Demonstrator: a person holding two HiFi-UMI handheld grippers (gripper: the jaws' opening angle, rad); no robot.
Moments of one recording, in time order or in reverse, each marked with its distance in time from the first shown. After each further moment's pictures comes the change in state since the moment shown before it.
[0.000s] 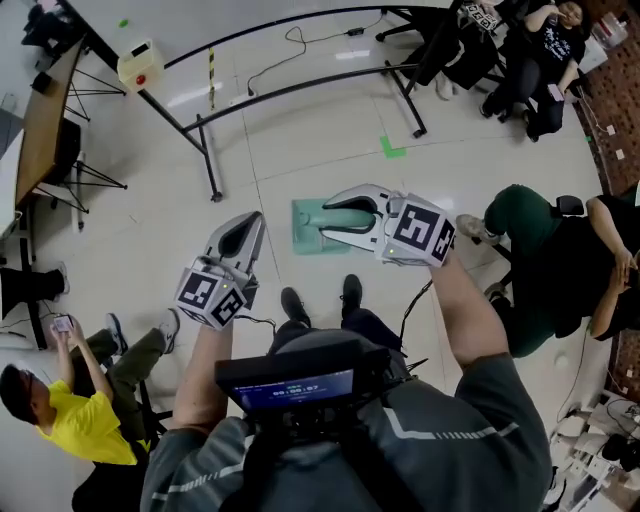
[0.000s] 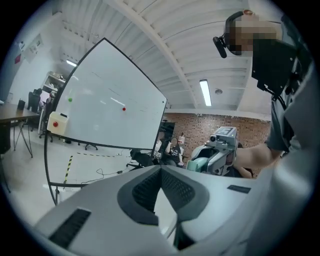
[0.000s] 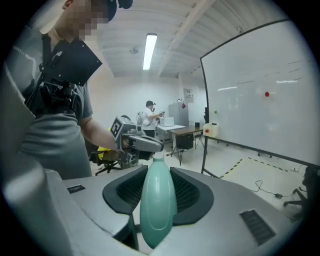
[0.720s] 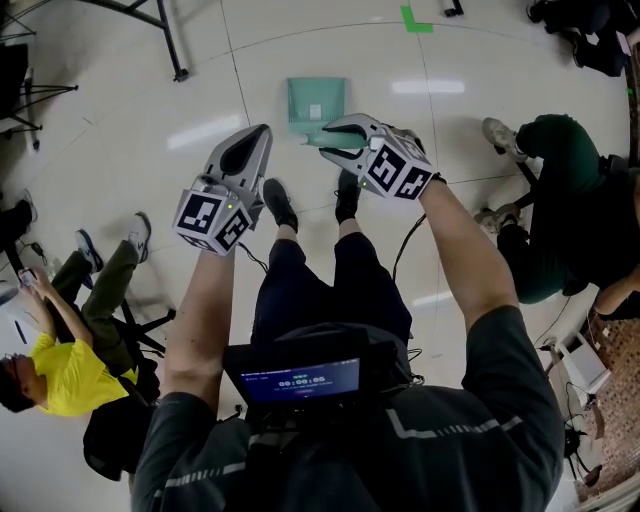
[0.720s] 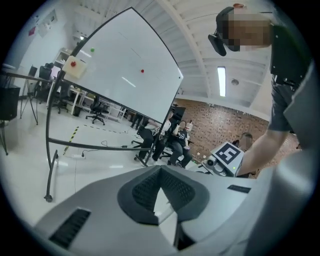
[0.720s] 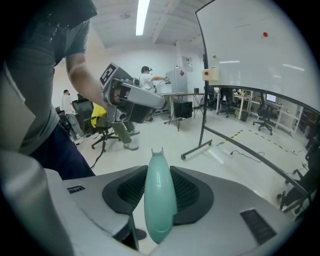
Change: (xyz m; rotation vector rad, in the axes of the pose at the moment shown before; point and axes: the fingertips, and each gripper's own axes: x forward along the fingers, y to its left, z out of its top) left arm 0.120 0.118 -0.298 -0.144 0.150 0.028; right arm 0.162 -0.094 -0.389 -0.006 0.300 -0.023
